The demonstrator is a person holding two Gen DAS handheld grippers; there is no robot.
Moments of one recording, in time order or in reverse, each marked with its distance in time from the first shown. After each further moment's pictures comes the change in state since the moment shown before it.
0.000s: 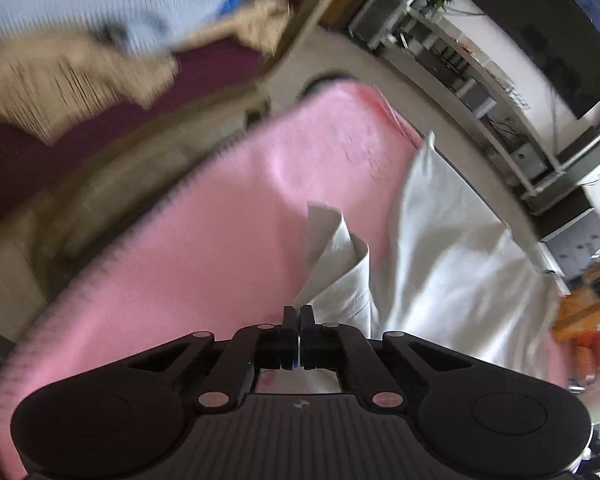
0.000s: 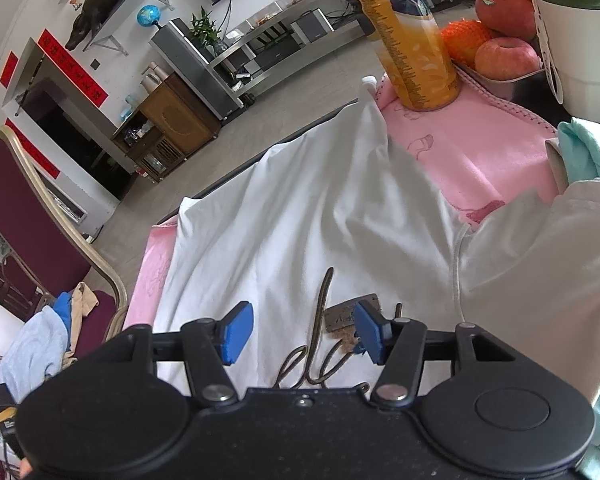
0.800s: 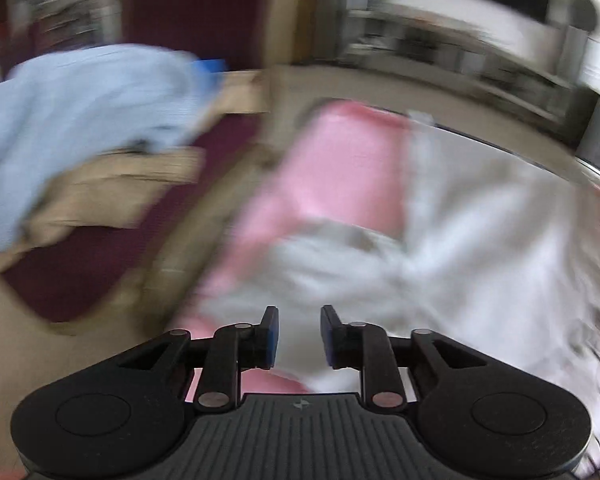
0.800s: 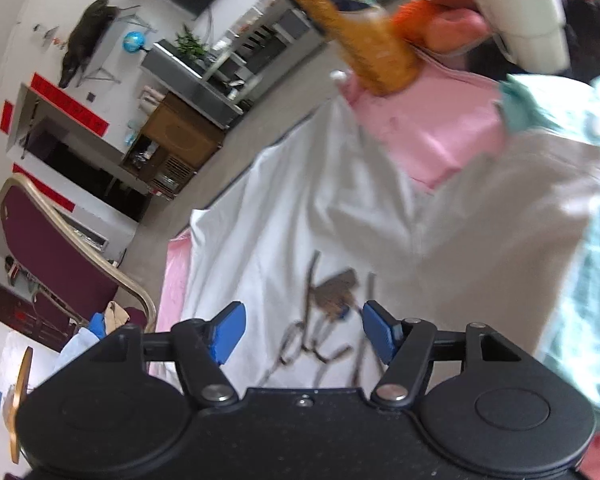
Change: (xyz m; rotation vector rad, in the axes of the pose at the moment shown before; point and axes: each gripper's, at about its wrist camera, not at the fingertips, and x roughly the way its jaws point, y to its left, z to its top) left arm -0.045 -0.024 -0.051 0.424 -0.095 0.145; right arm -0.044 -0.045 -0.016 0.165 0.054 0.043
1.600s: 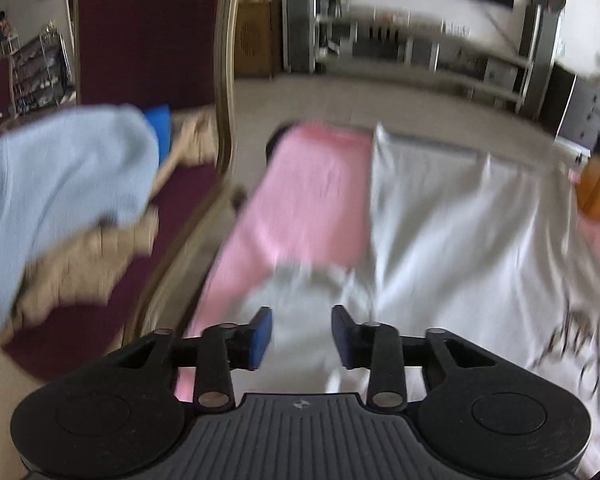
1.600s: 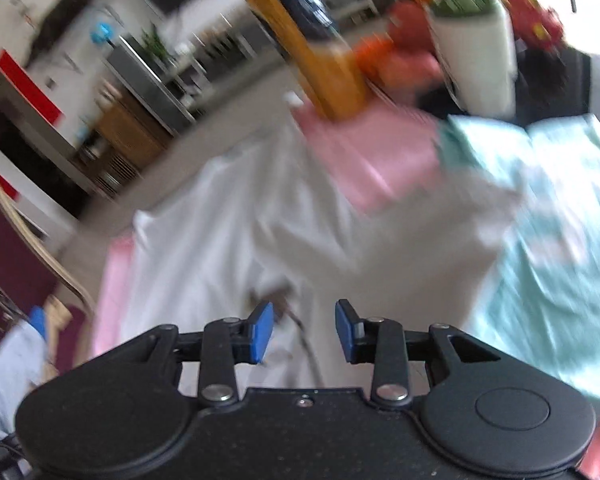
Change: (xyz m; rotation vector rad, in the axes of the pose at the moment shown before) left arm -0.011 -0.011 0.053 0.060 -0.031 -0.007; right arm -0.017 0.030 0.013 -0.099 -0.127 -0.131
